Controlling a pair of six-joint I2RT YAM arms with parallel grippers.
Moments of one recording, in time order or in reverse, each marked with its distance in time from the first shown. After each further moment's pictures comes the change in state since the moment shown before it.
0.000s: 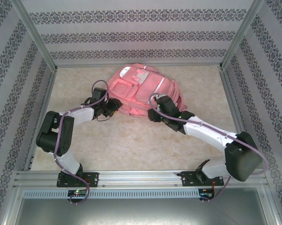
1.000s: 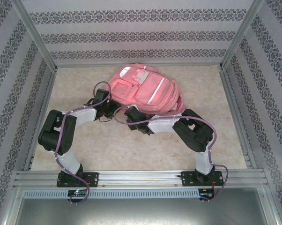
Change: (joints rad) left arm -0.026 0.026 0.001 0.002 -0.057 -0.026; right arm 0.179 0.584 0.255 0.190 0.156 -0.038
